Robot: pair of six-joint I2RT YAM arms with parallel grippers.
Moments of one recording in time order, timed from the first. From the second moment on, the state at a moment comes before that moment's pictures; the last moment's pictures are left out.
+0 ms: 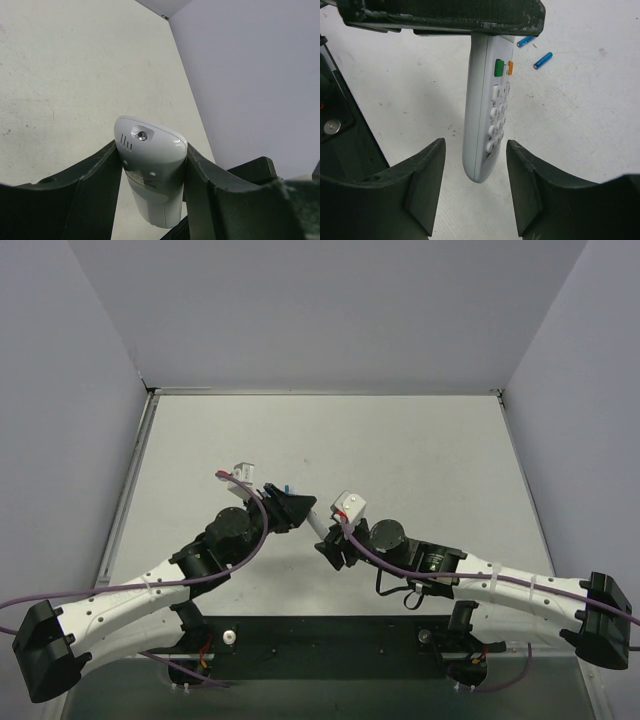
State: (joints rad) left arm -0.93 0.88 0.54 0.24 -0.34 -0.93; right arm 1.12 0.99 0.59 0.08 0.14 0.10
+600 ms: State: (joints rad) left arm -0.92 0.80 0.50 0.28 -0.32 -0.91; right arm 1.15 1.03 0.64 0.05 0.24 0.14
